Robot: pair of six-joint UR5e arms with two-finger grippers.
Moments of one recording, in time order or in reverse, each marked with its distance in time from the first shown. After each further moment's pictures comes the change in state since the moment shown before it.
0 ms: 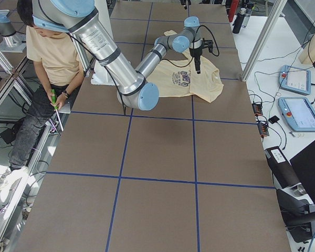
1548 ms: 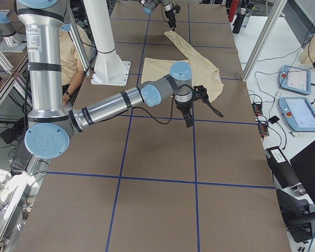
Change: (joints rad) left arm 0.410 0.105 0.071 -0.151 0.318 -0.361; right arm 0.470 -0.688 0.277 0.181 0.395 -0.724
